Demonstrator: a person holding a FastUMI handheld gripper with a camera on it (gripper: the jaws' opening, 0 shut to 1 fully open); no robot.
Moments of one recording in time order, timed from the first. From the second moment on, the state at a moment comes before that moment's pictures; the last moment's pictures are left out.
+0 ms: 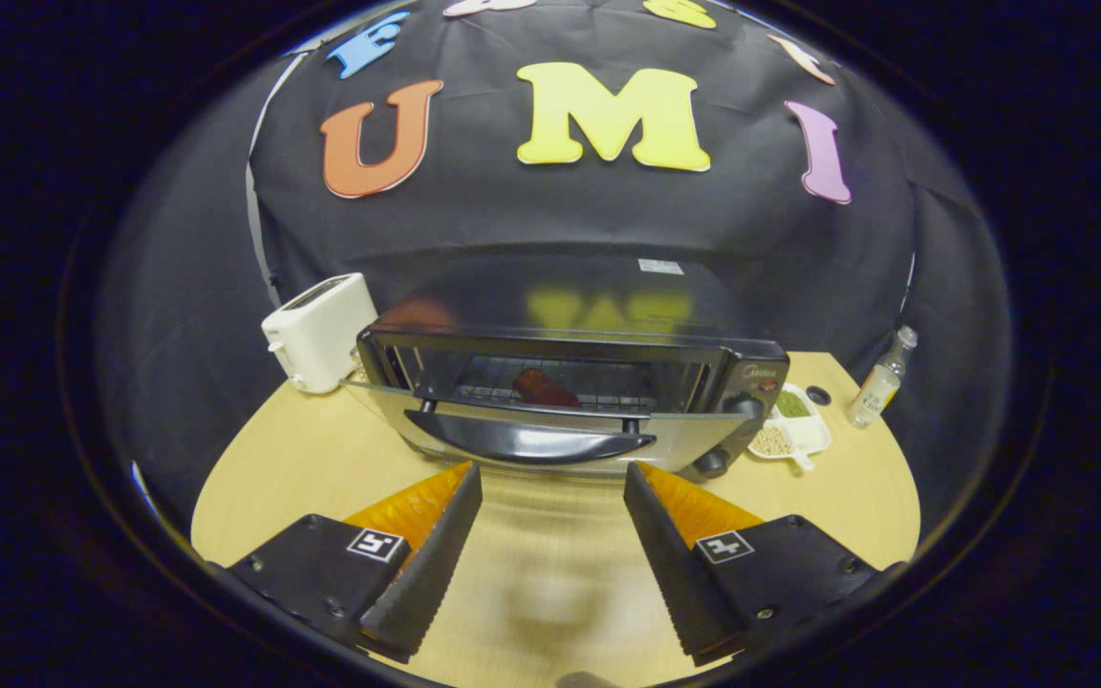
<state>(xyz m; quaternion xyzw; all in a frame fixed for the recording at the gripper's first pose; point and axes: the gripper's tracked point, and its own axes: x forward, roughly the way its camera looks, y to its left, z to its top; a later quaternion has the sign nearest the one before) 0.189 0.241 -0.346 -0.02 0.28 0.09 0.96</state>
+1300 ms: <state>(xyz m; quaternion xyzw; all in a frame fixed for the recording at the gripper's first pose) 0.089 0.017 -0.171 -0.04 0.15 -0.02 0.99</state>
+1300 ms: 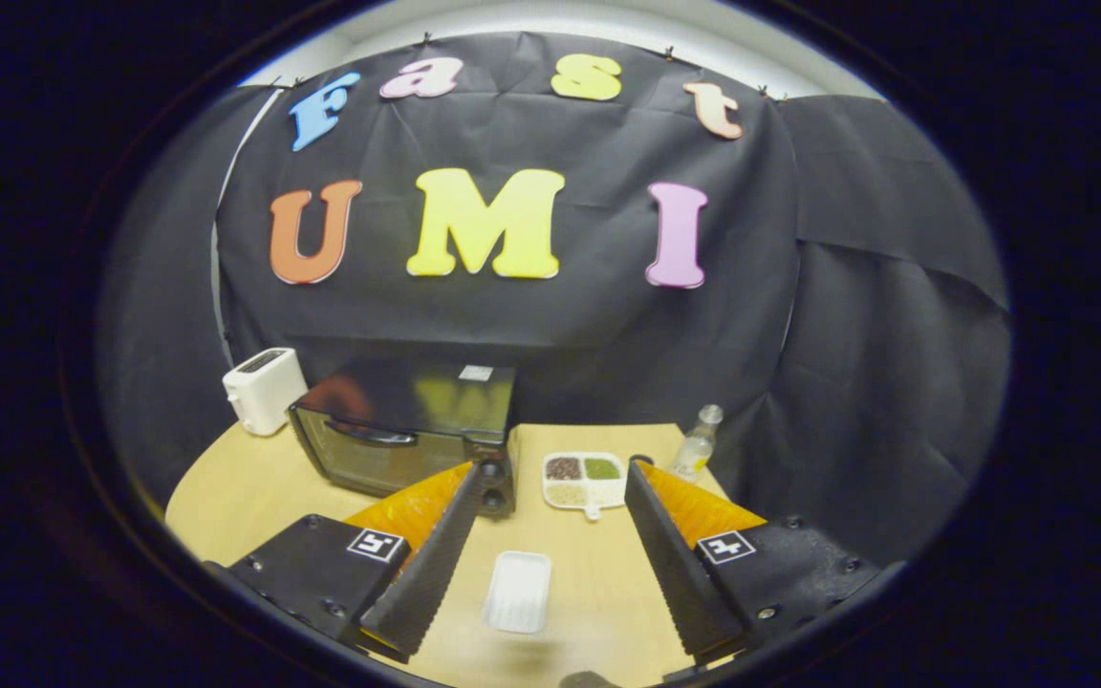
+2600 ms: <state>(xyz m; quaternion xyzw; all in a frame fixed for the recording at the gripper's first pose) 0.021 -0.111 -0.089 0.01 0.04 0.05 1.00</state>
